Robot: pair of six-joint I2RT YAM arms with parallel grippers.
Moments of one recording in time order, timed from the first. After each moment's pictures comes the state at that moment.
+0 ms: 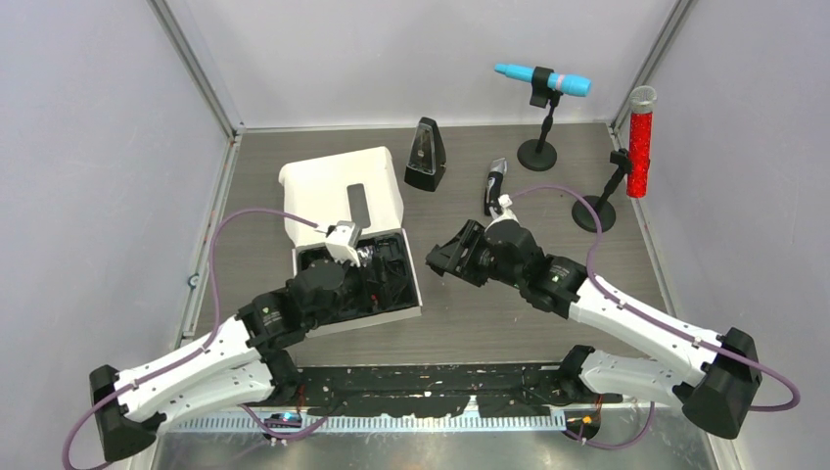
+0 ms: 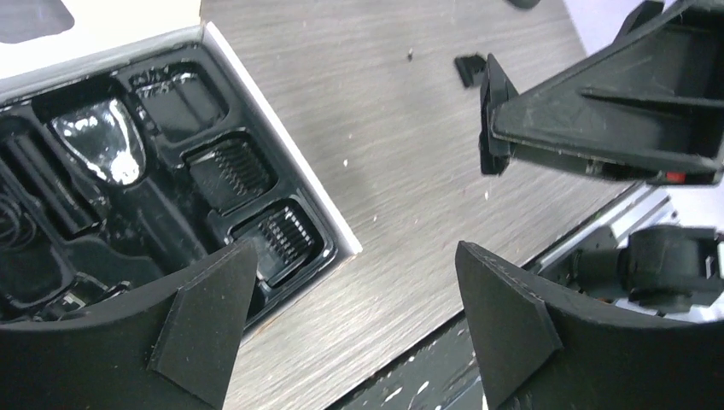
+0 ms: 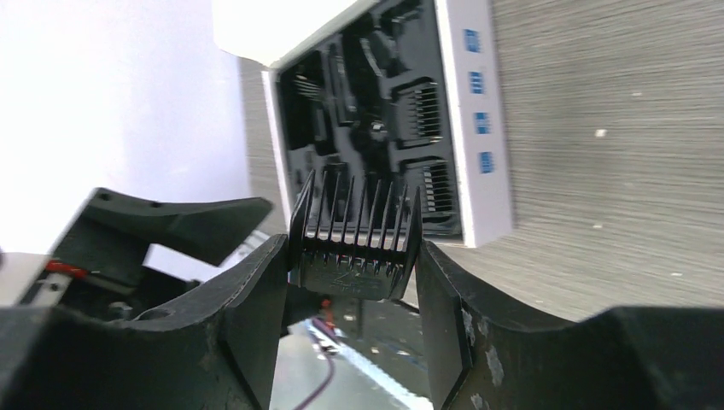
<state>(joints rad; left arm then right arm) -0.98 0.72 0.65 -0.33 -0.28 -0.64 0.84 1.04 0.81 -0.32 0.05 1.12</state>
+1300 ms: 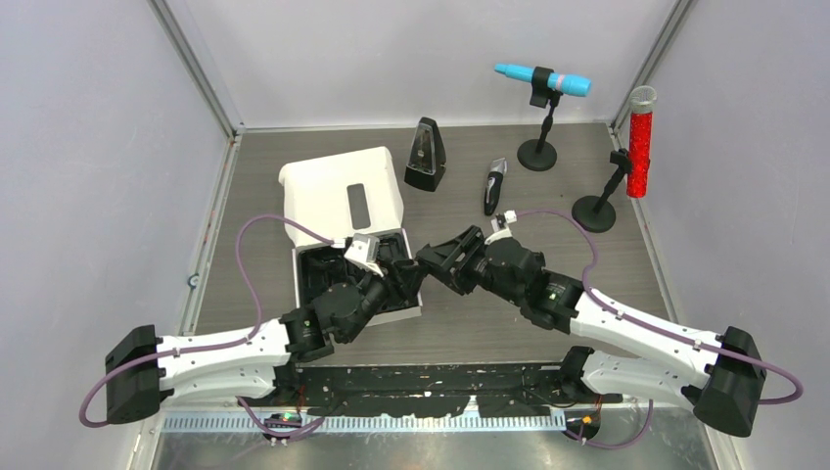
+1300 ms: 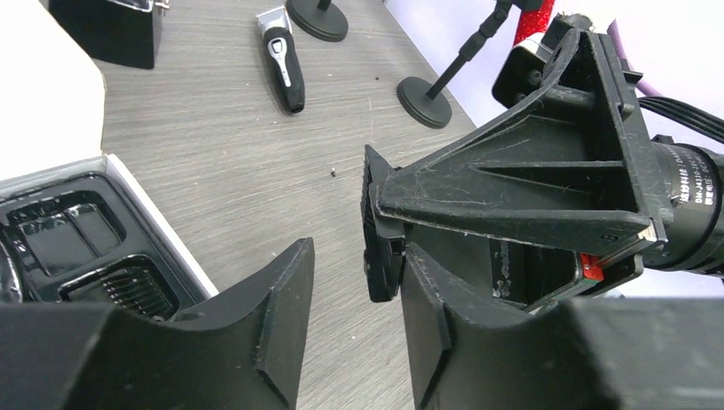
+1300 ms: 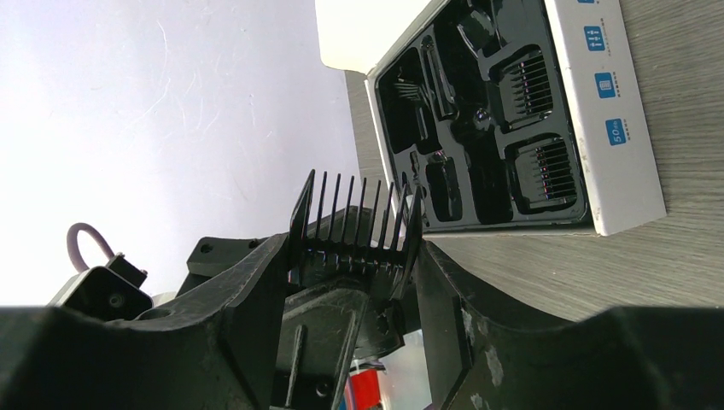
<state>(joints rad) -1.20 0.91 0.45 0.44 -0.56 -0.54 0.95 0.99 0.70 -0.07 0.14 1.47</state>
